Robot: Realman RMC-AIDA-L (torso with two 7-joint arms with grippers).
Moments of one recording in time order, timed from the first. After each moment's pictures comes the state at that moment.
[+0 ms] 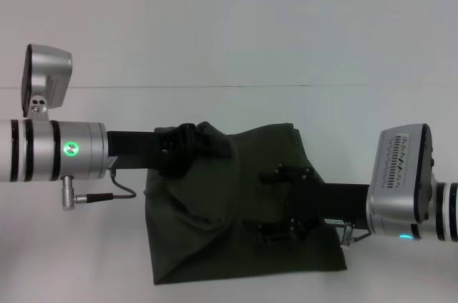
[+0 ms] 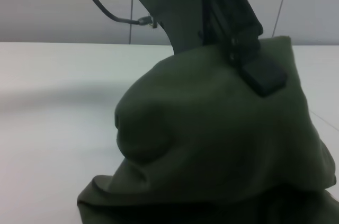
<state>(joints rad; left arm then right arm) -0.77 -2.11 0.59 0.63 2.18 1.47 -2.47 0.61 2.10 -1.21 -0.50 -1.65 -1.09 1.01</state>
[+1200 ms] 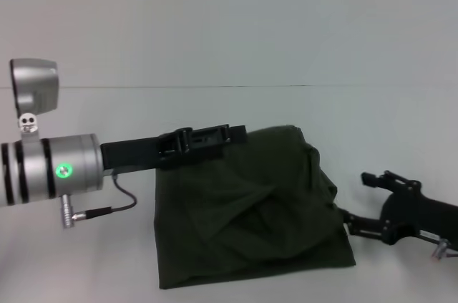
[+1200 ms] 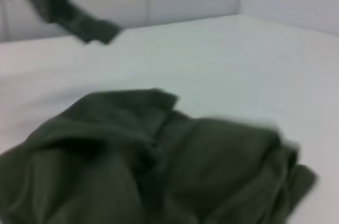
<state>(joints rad) -0.71 -2.13 0.59 0.58 2.02 1.49 -2.19 0.35 2.09 -0.99 -0.61 -1.66 -1.12 1.03</state>
